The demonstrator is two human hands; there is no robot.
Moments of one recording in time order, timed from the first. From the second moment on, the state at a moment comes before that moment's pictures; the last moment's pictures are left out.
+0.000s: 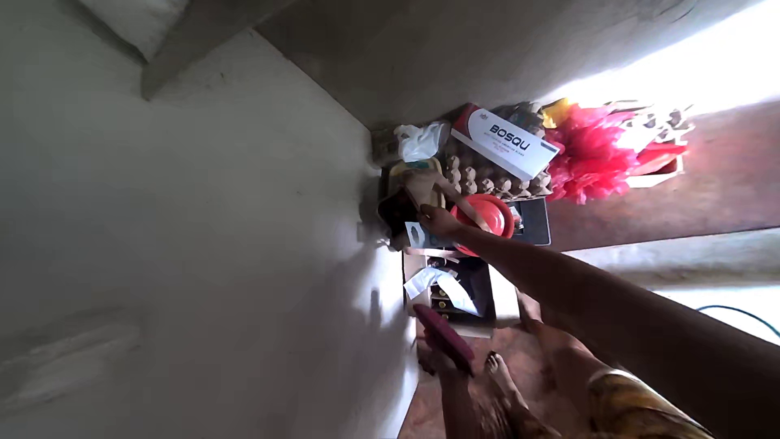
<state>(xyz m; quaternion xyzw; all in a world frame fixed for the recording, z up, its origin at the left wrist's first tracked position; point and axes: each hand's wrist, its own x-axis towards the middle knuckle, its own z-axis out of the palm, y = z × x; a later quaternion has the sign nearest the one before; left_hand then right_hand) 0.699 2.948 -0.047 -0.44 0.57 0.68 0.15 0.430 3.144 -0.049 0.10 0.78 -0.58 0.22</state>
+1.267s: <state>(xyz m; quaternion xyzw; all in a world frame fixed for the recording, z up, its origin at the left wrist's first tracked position) 0.766 3.050 0.186 0.32 0.87 0.37 0.09 0.783 3.192 0.182 0.21 0.39 -0.89 0.03</state>
